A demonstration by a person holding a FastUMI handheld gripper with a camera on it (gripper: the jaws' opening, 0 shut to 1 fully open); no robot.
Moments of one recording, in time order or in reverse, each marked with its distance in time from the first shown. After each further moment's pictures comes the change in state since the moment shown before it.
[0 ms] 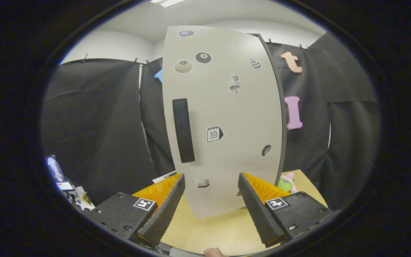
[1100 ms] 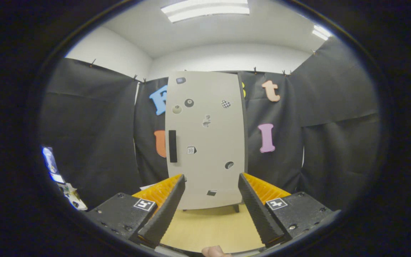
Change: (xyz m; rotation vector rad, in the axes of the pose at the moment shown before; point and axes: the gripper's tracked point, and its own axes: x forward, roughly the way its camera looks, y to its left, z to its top) arm -0.135 -0.025 0.024 -0.070 -0.214 -0.135
